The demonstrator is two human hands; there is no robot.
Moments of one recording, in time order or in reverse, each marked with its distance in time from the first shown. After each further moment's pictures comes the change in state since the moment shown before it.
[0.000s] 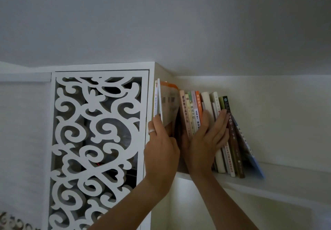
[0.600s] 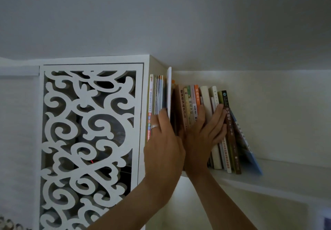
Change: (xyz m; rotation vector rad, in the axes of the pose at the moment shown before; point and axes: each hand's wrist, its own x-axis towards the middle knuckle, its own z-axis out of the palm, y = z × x) left_hand -0.013 0.013 -0.002 -0.009 0.050 0.195; right_hand 0.002 -0.002 0.003 -0.030 0.021 0.038
